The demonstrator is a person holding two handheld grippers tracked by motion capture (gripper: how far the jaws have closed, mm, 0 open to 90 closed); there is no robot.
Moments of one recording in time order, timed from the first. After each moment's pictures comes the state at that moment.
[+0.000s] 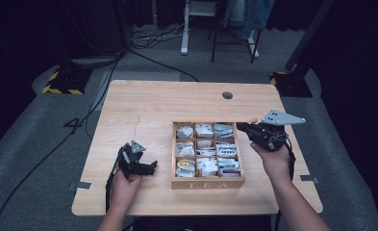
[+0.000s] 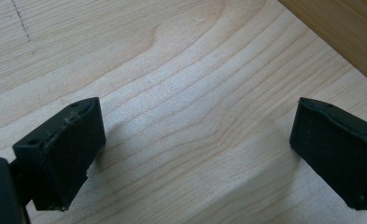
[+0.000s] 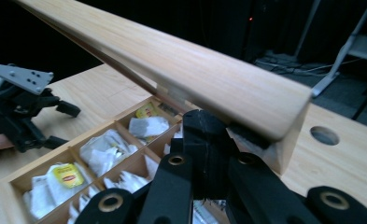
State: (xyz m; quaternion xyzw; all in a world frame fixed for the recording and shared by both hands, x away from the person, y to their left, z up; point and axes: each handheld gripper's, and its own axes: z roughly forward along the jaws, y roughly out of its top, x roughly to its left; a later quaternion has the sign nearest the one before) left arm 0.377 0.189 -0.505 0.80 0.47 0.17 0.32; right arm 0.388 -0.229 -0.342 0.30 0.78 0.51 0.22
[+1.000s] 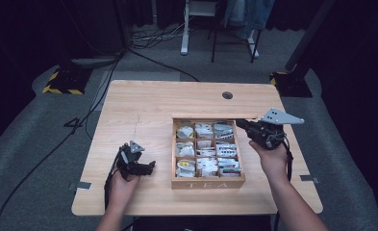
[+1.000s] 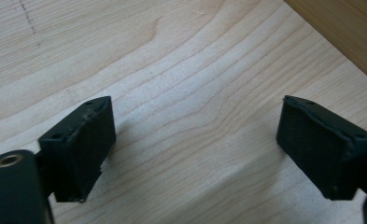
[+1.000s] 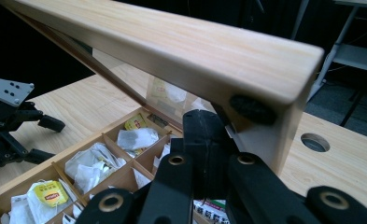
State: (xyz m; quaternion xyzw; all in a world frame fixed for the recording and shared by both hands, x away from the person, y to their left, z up) left arm 0.374 0.193 -0.497 0.81 0.48 0.16 0.30; right arm 0.394 -0.228 -0.347 0.32 0.76 0.52 0.23
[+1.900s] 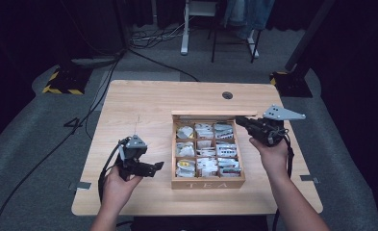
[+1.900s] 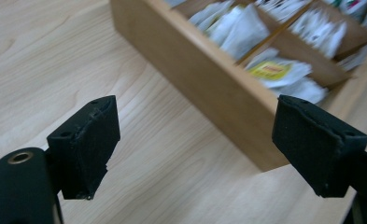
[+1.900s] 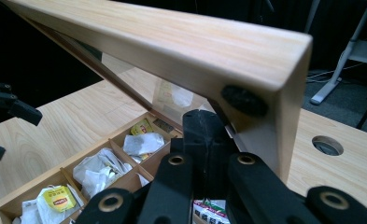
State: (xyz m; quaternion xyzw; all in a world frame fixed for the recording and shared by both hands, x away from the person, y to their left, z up) left arm 0.343 0.171 -0.406 0.83 0.39 0.08 0.38; right arm 0.404 -0.232 -0.344 0.31 0.76 0.54 0.20
